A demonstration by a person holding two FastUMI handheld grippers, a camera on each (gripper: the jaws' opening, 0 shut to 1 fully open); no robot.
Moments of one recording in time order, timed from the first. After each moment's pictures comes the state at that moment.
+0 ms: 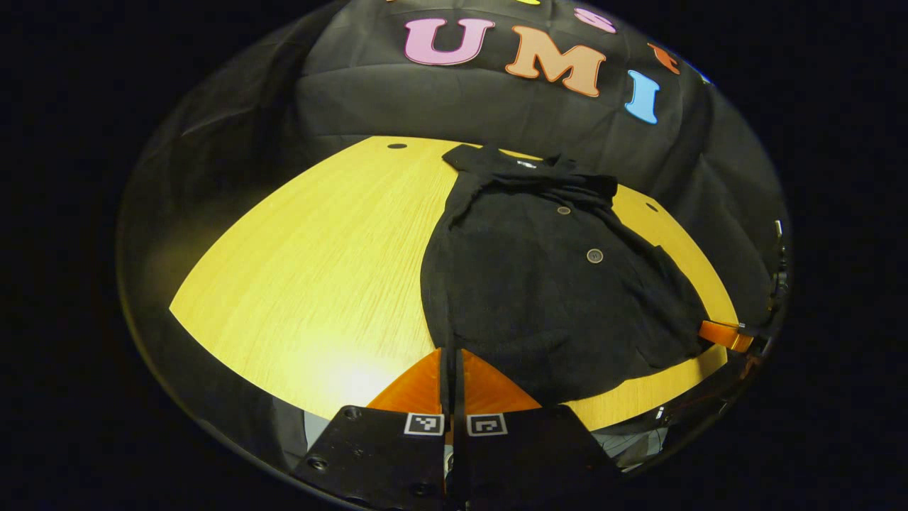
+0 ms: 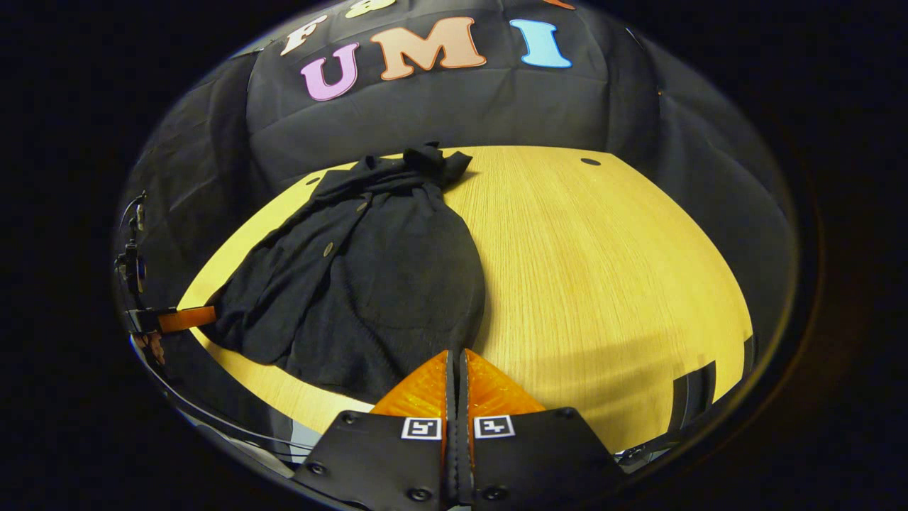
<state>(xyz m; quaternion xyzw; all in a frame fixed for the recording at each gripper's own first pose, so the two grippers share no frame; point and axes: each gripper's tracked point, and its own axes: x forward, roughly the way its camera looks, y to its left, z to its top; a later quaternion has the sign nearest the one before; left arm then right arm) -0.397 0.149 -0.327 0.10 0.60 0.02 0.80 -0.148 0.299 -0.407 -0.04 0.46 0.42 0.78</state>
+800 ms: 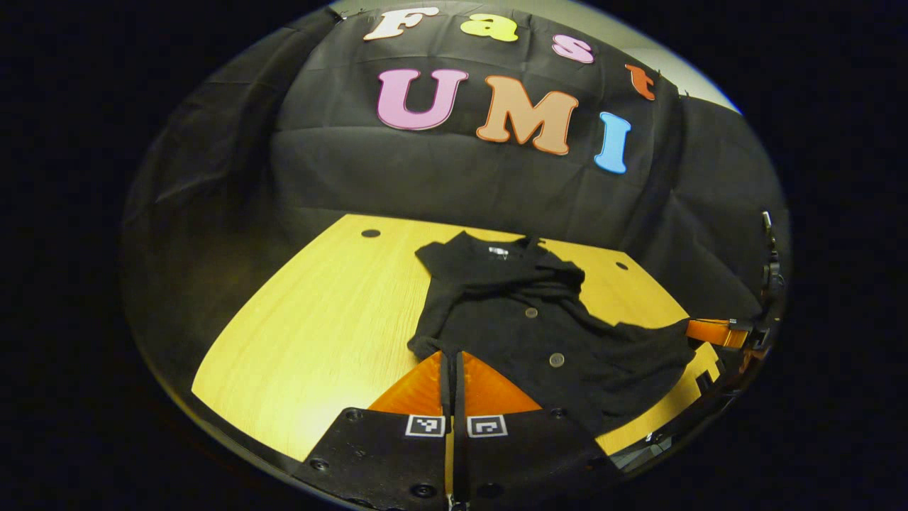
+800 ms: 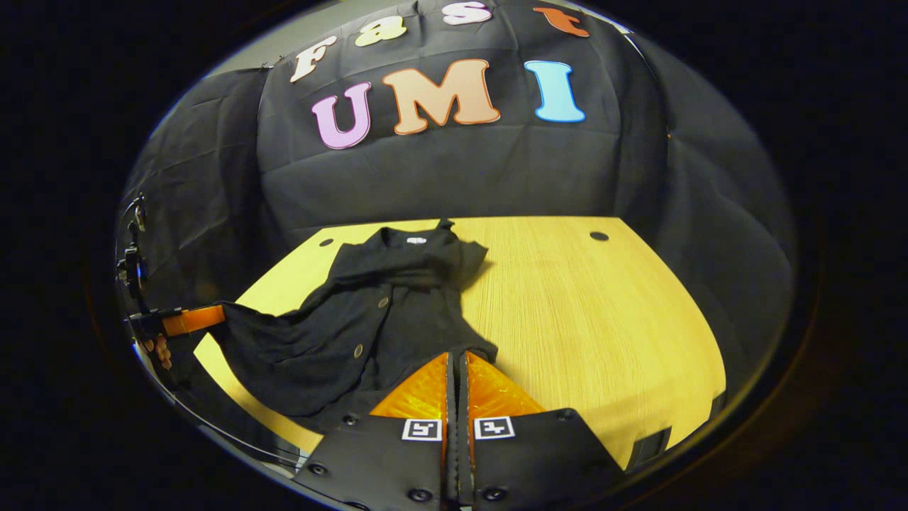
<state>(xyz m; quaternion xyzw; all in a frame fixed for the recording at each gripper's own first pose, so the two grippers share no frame) -0.244 0.106 -0.283 0.10 0.49 -0.05 0.87 -0.062 0.370 -0.294 -0.01 0.37 0.44 0.82</state>
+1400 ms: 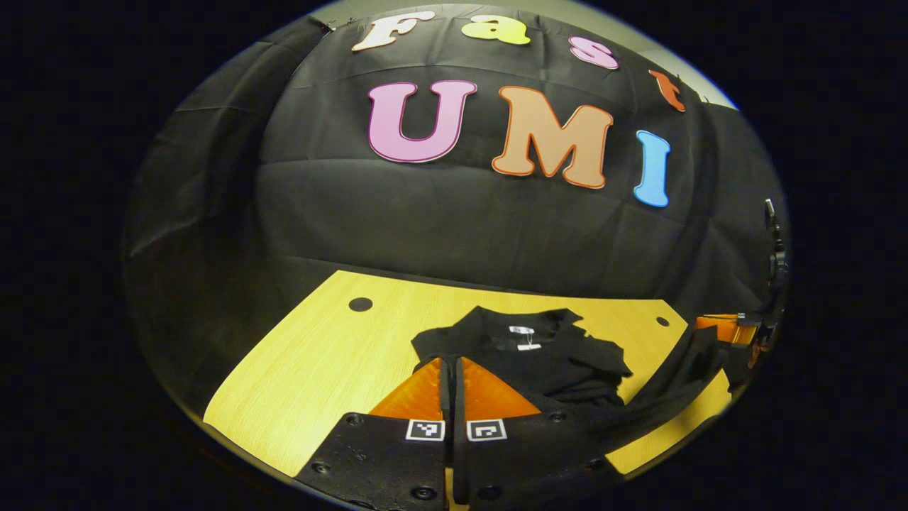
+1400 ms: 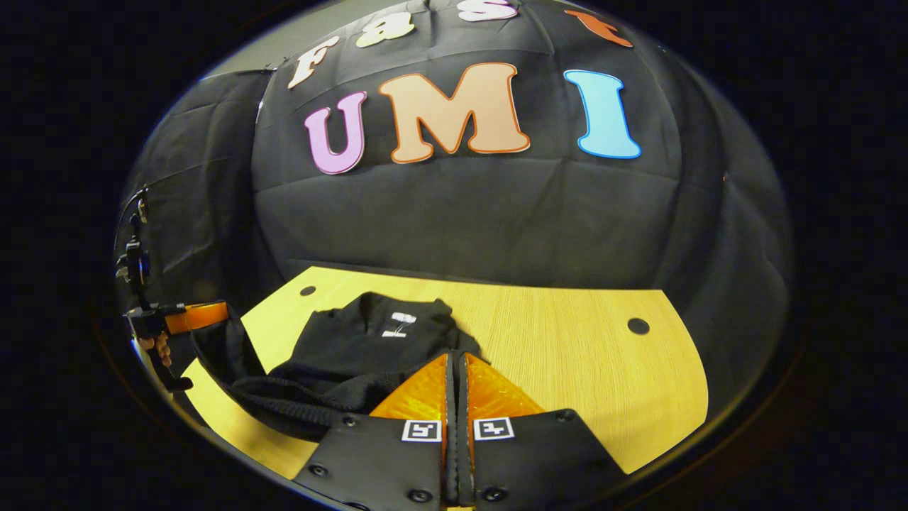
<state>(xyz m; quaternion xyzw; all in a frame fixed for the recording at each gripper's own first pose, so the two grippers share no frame) -0.060 0.091 -0.366 0.13 0.44 -0.01 0.89 0.119 0.525 -0.262 0.00 0.32 0.47 0.82</state>
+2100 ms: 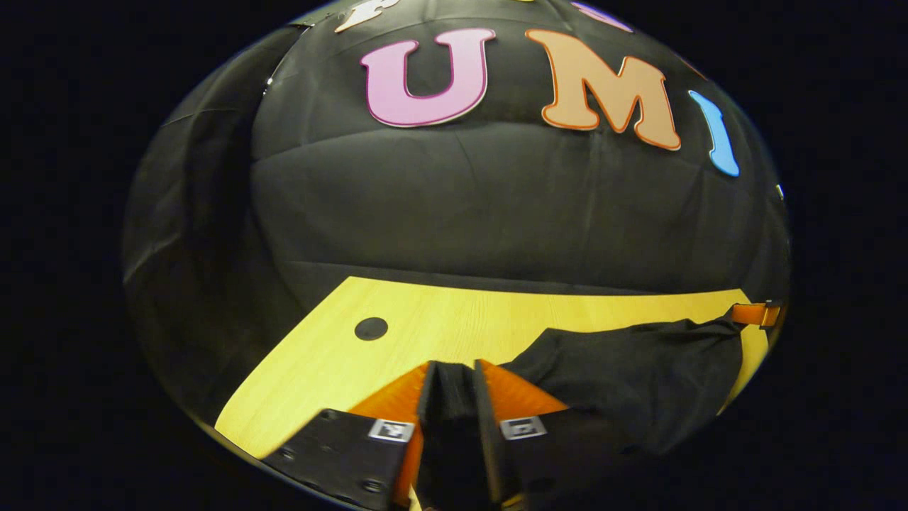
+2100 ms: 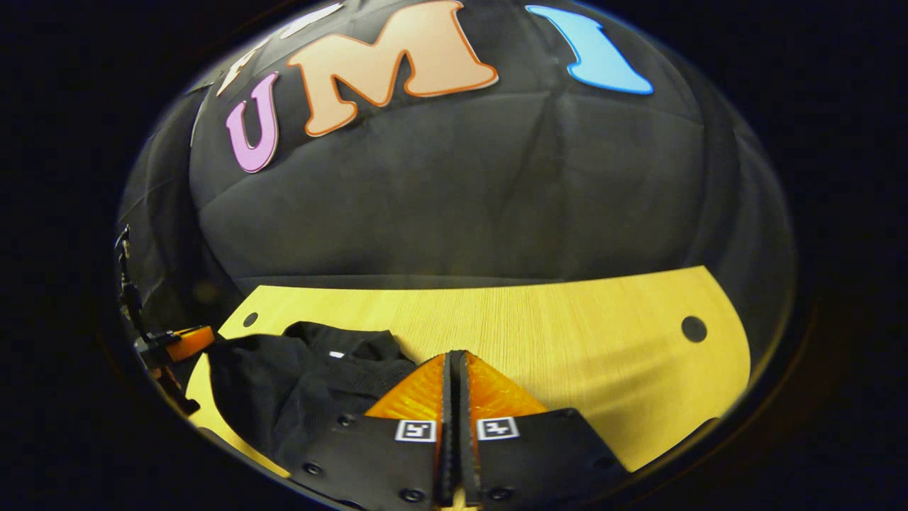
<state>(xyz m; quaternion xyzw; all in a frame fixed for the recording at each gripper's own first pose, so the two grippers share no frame) 0.031 0.155 -0.489 0.20 0.46 0.06 0.86 0.214 0.635 -0.362 0.03 0.41 0.44 0.80</state>
